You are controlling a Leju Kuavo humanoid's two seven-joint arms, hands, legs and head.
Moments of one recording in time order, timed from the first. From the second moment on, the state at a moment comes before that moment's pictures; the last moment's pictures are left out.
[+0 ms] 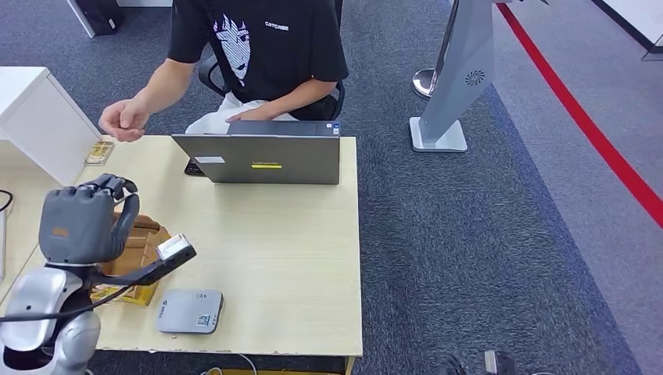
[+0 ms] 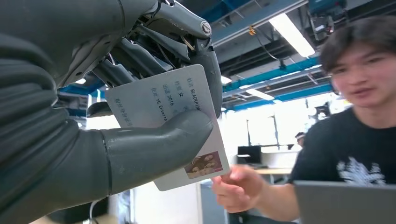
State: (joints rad) left arm -0.24 0.17 -0.26 -1.73 -1.38 0.03 -0.08; right arm 0.31 0.30 -0.55 -1.26 0.03 0.38 -0.04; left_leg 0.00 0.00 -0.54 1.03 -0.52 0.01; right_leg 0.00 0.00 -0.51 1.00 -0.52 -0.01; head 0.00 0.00
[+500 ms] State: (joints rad) left arm -0.40 0.22 -0.26 -1.58 -1.39 0.00 -0.05; right arm 0.30 0.30 -0.57 -1.19 0.08 0.41 -0.06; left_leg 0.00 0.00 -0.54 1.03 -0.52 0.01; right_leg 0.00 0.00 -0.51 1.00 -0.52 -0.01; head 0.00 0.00
